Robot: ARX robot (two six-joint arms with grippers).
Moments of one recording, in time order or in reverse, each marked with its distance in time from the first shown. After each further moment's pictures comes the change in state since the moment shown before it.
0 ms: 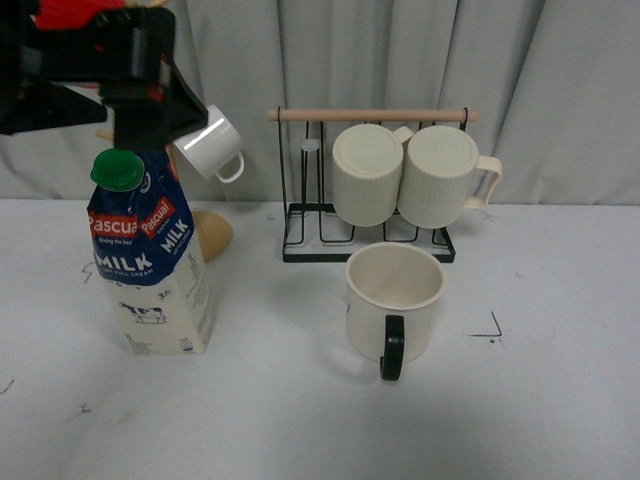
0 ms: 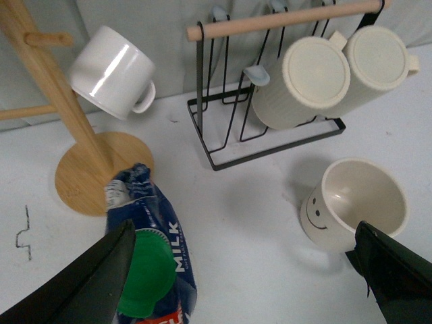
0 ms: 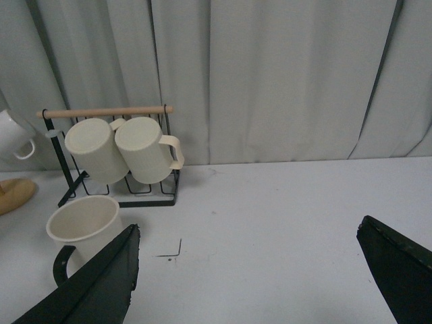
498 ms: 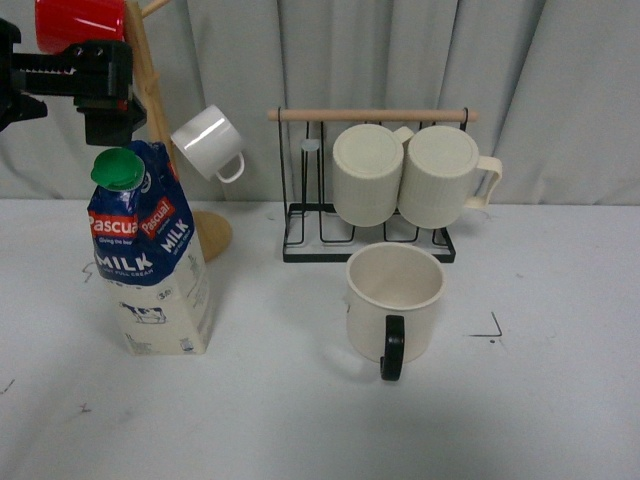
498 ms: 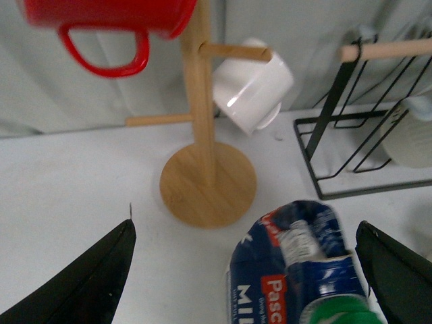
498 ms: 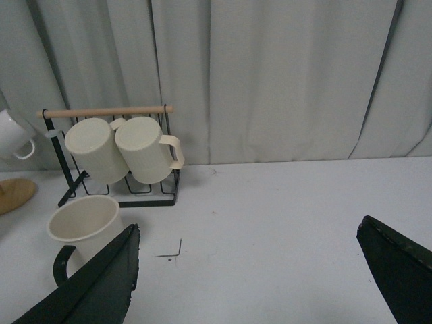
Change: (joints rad) left arm 0.120 0.147 0.056 0.126 -0.127 0.019; right arm 0.000 0.000 0.000 0.000 0.000 0.000
